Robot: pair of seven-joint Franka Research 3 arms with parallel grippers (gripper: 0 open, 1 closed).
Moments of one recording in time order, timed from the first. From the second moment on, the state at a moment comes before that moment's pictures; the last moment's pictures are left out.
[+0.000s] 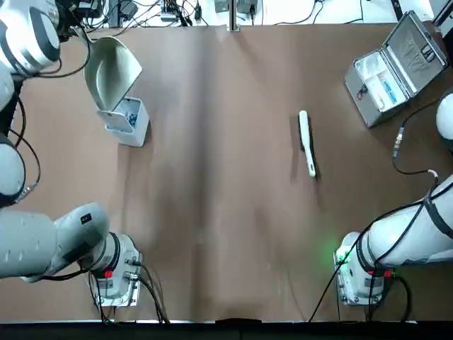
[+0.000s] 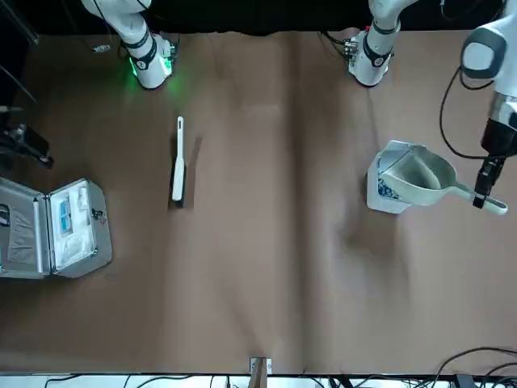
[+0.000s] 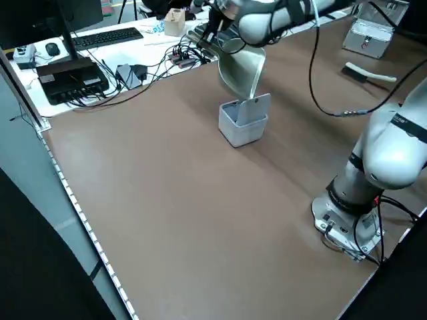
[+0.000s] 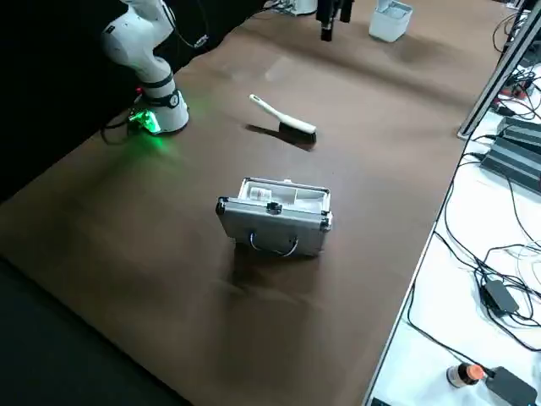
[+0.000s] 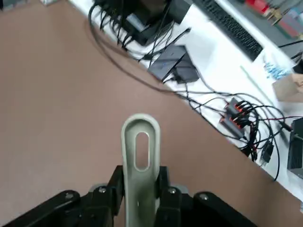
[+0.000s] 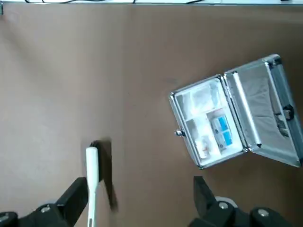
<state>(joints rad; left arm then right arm) 0.45 -0.16 -0.30 -2.27 -0.23 2.74 -0.40 0.05 0.18 -0.06 -1.22 -0.01 1.44 -0.01</state>
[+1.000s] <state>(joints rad) 0.40 0.25 -0.17 -1.59 -0.09 2.12 -0.79 0.02 0.02 -0.06 -1.42 -0.01 1.54 0.01</state>
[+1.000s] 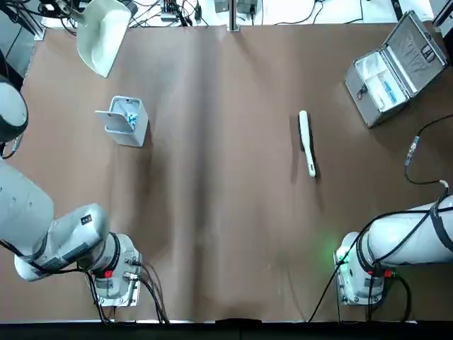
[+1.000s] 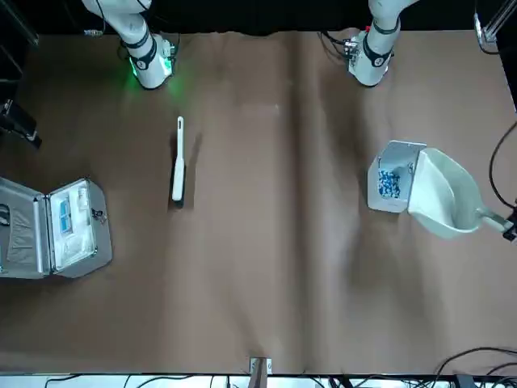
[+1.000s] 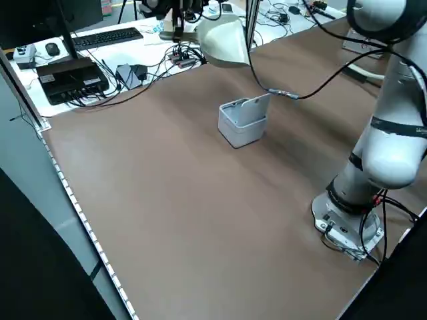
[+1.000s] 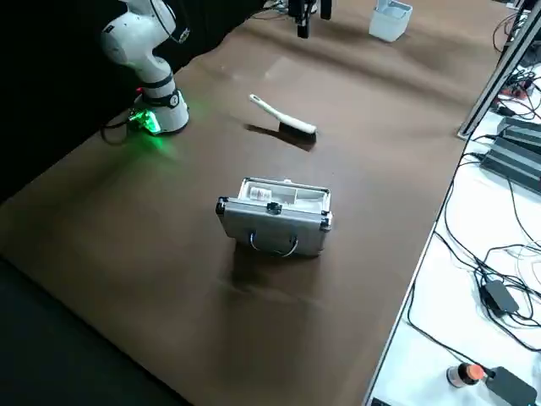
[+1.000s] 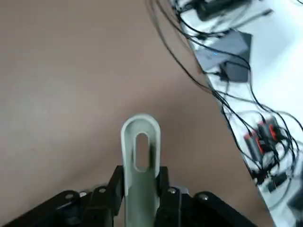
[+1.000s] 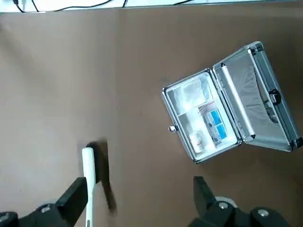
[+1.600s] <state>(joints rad) 0.26 0.46 0.09 -1.47 -0.01 2.10 -1.05 0.02 0.02 -0.06 -1.42 -0.01 1.54 0.01</state>
